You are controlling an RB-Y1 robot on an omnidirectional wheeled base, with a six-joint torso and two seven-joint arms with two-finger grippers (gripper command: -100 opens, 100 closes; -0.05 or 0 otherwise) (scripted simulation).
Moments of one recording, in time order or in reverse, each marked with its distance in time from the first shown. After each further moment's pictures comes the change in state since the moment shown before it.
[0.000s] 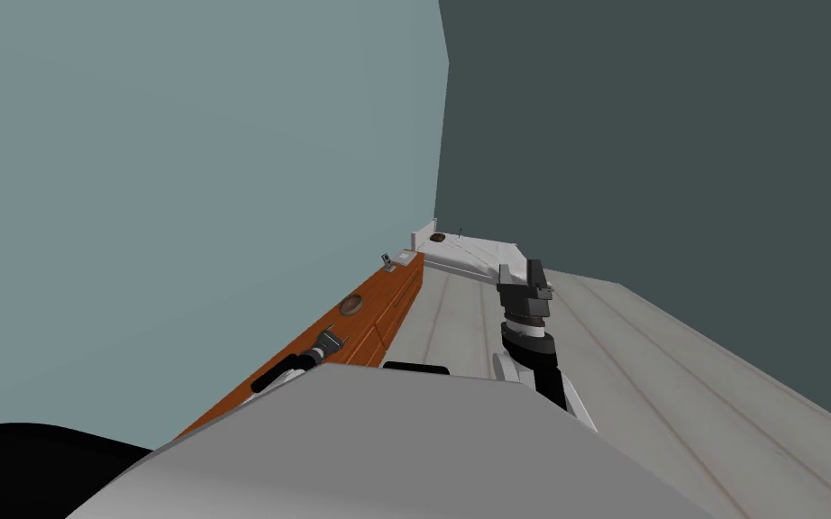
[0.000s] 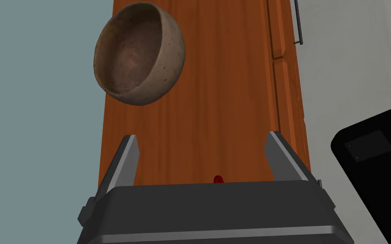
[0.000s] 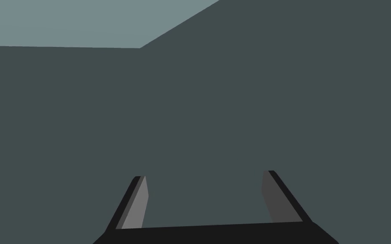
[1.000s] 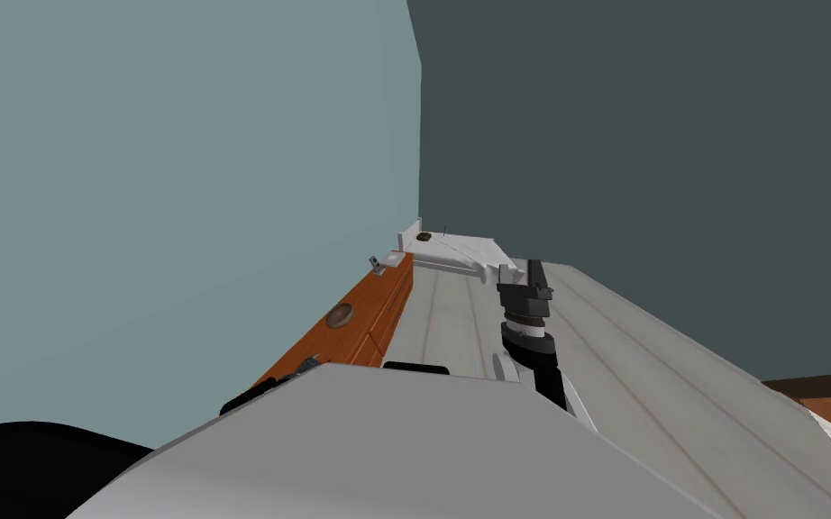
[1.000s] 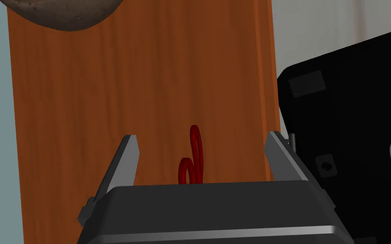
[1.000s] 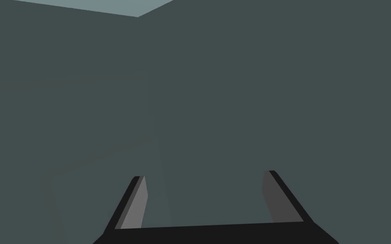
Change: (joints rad) left arm 0.032 0.125 -0.131 0.143 0.321 0.087 0.050; right arm 0.000 0.000 0.000 0.000 0.000 0.000 0.000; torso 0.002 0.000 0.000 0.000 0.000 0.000
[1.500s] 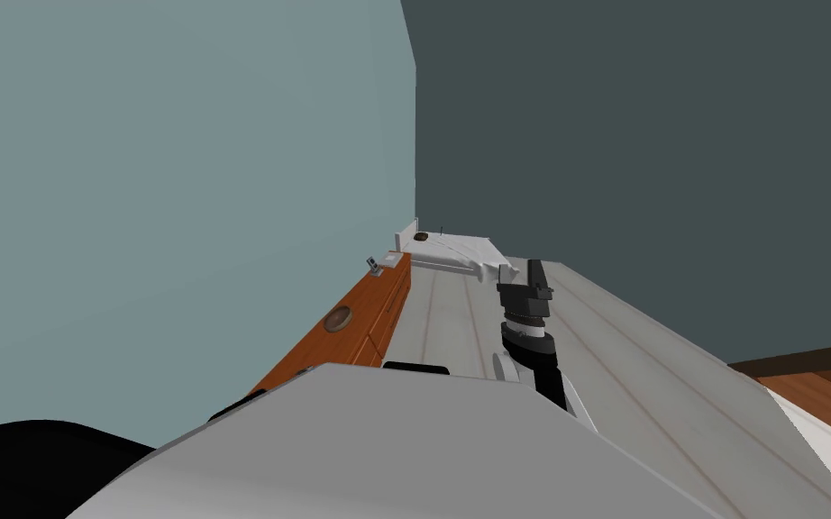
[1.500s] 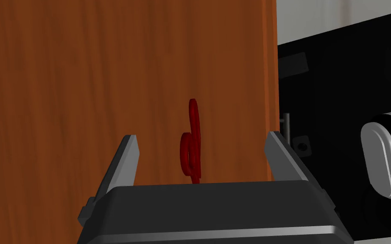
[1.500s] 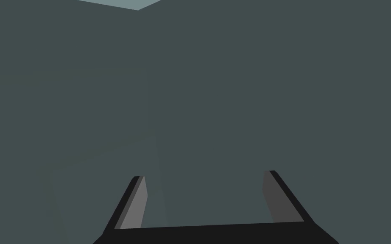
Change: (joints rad) left arm 0.047 -0.013 0.035 0.017 0.042 0.081 0.013; right arm 0.000 0.000 0.000 0.000 0.000 0.000 0.000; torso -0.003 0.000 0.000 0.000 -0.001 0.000
